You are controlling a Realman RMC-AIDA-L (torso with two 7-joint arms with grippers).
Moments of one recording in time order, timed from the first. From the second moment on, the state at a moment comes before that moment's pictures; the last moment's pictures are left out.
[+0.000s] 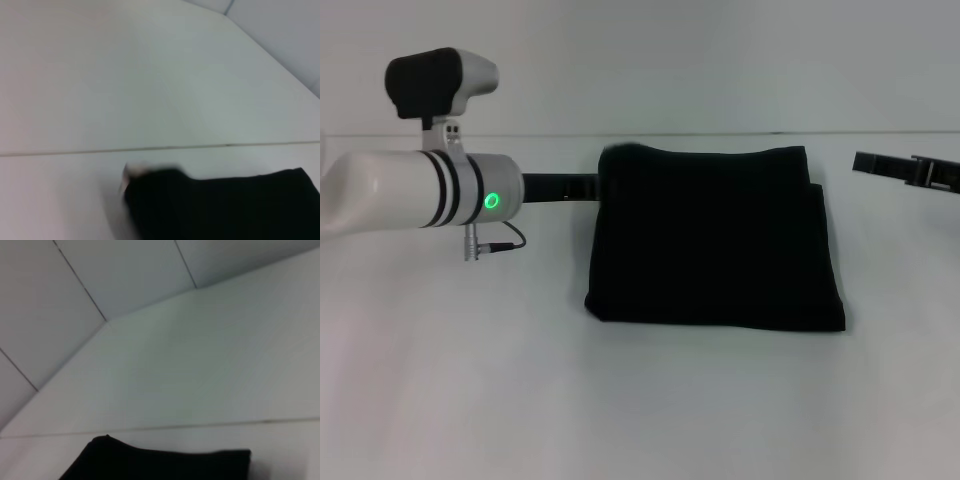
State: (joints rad) left arm -0.90 -2.09 0.83 0.40 2.09 0.78 -2.07; right arm 0.63 1.98 -0.69 -0.62 -1.98 -1.08 1.98
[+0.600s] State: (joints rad) left arm -0.70 -2.13 0.79 0.70 2.08 1.04 -2.05; right arm 0.70 1.88 -0.70 -0.50 -2.21 -1.16 2.29
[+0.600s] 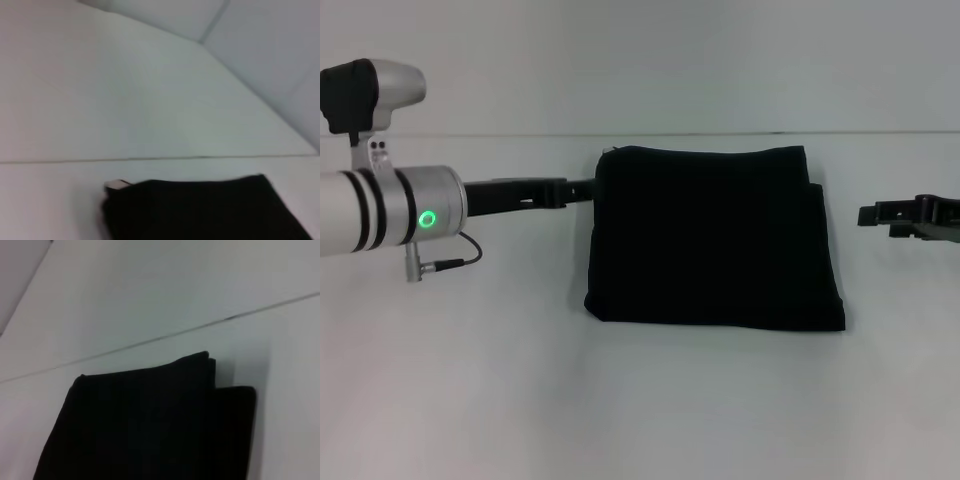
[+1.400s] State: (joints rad) left arm -0.57 -2.13 0.52 0.81 1.92 1.69 -1.67; right arm 0.54 1.98 -0.62 -0.67 -1.92 -1.53 1.72
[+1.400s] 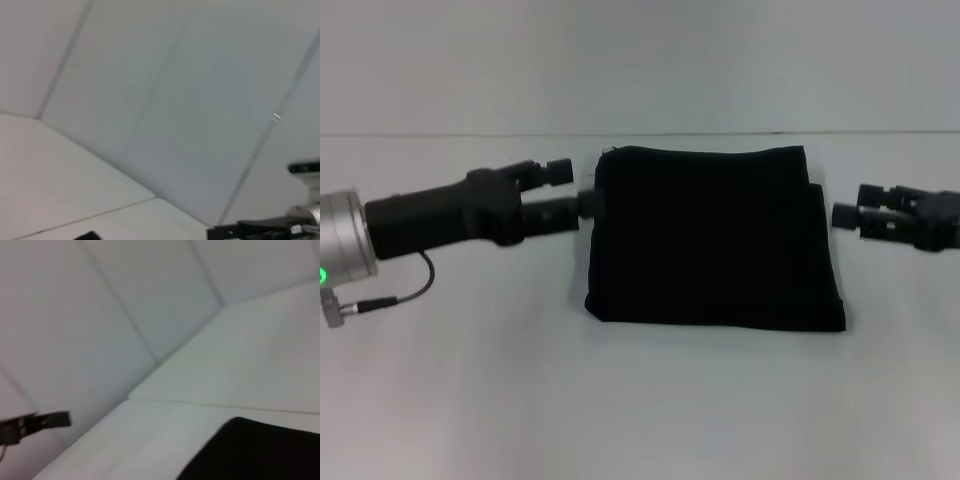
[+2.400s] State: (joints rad) left arm -0.67 -2.10 0.68 0.80 2.13 1.56 -1.68; right arm 0.58 2.02 -0.71 -0.96 -2.18 -1.52 1.94
